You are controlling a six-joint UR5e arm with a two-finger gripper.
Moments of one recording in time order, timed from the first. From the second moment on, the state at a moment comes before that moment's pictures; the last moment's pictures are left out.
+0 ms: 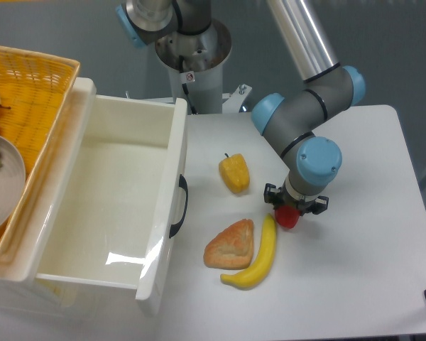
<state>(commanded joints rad) 2.64 -2.09 -1.60 -1.09 1.61 0.89</state>
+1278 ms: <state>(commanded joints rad) 2.72 -2.09 -1.43 -1.21 1.52 1.10</state>
